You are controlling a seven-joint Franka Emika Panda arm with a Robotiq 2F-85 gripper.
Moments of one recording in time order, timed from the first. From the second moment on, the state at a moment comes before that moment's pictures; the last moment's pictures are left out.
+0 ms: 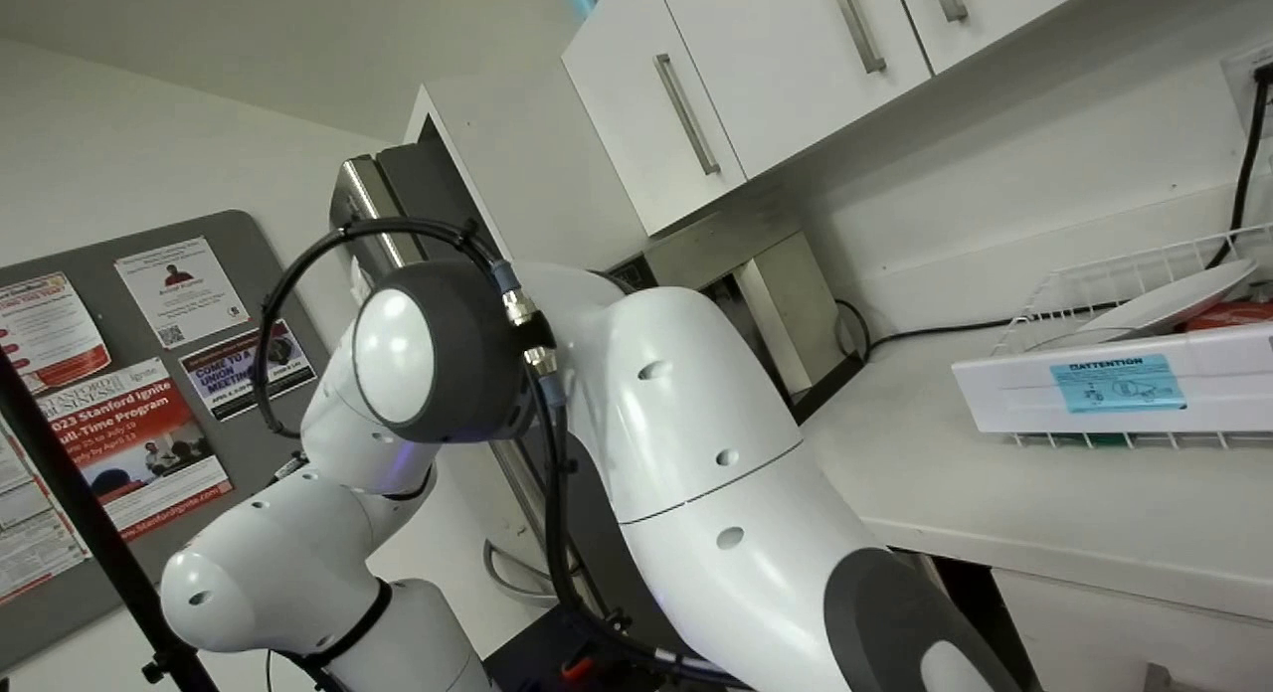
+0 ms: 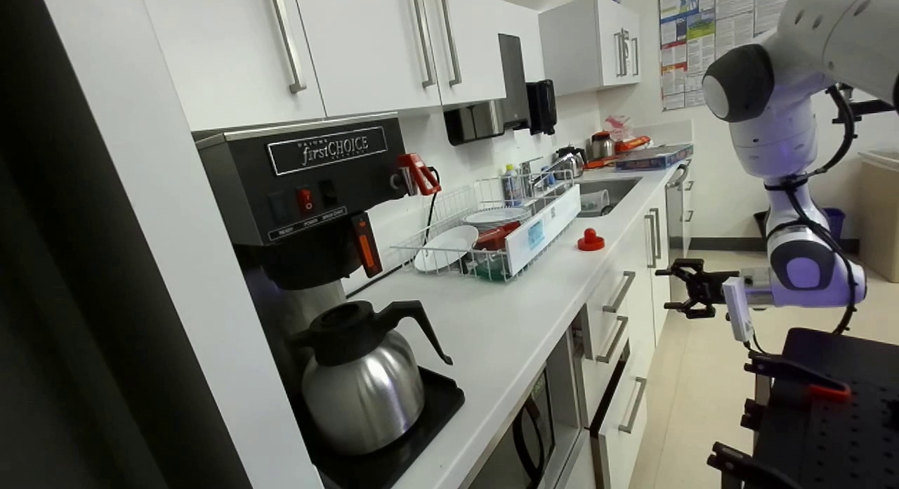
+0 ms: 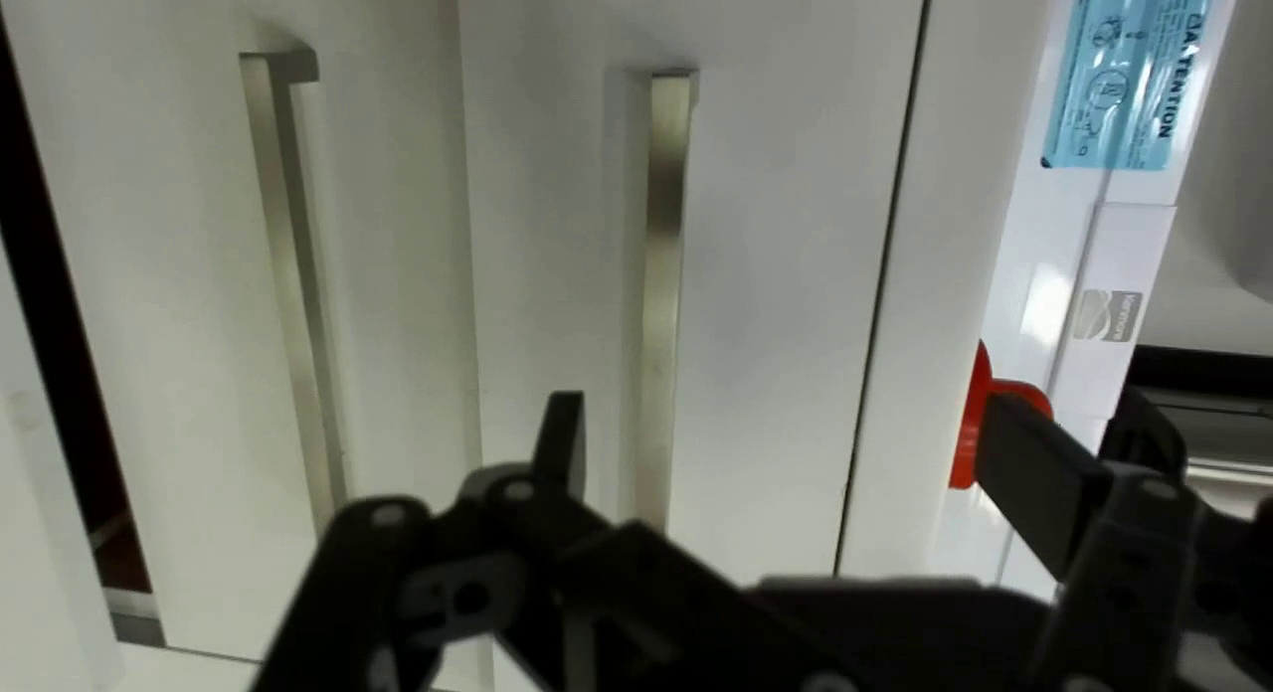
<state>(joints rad) -0.81 1.09 -0.35 -1.91 2.07 1.56 -1.37</state>
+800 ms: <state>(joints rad) -0.80 1.21 -0.31 -1.69 2.07 1.53 -1.23</state>
